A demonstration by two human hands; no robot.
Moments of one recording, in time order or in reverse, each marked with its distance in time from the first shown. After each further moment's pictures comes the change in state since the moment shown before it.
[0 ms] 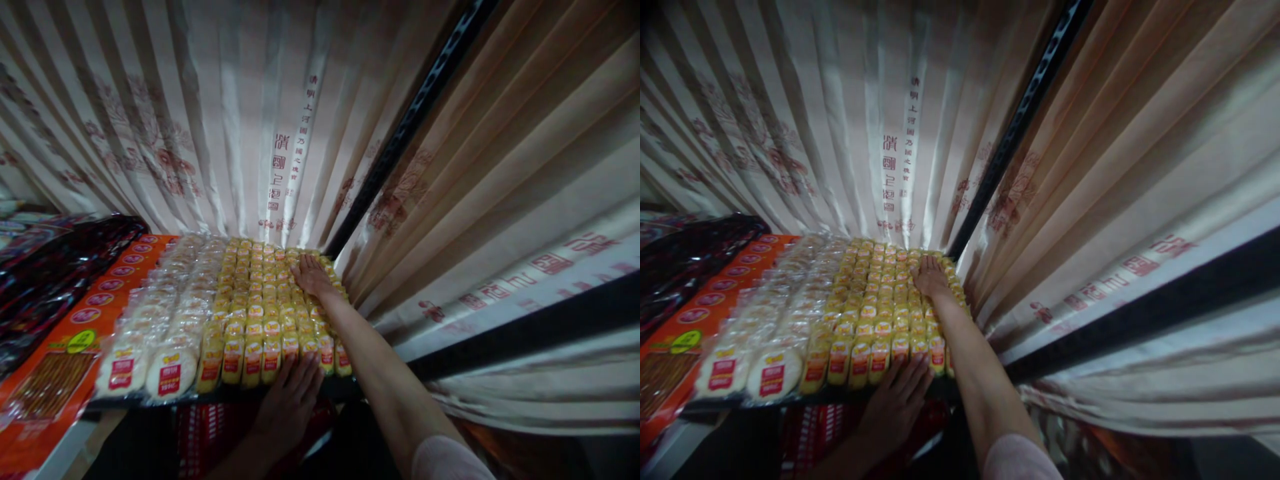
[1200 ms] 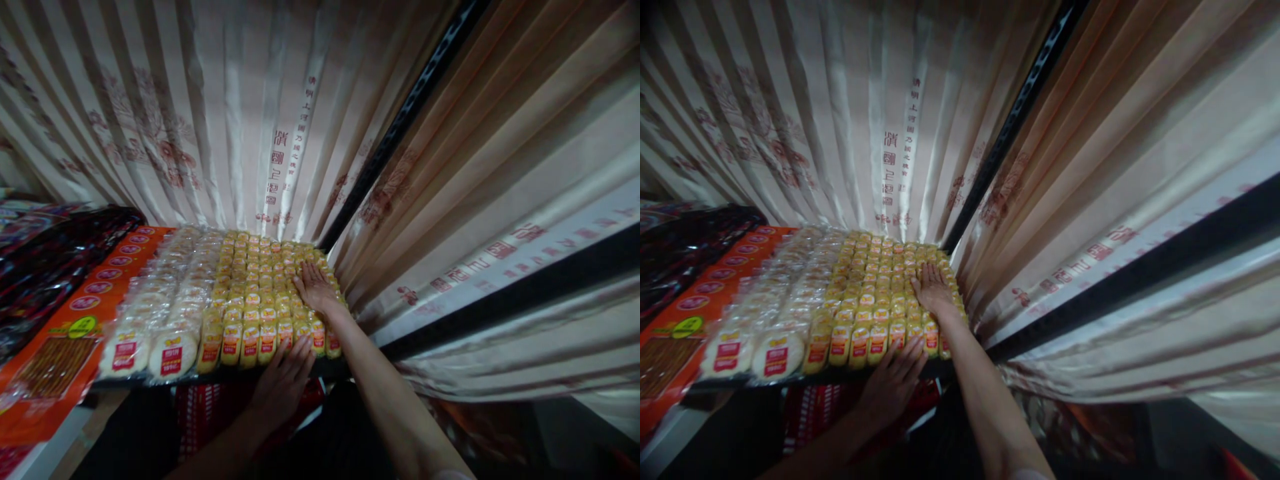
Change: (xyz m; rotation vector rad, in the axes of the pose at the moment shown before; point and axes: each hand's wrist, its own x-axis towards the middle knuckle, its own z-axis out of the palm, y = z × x) left_hand 0.000 0.003 -0.007 -0.039 -0.009 -0.046; right_hand -0.067 0.011 0.009 -0.010 0.024 -0.026
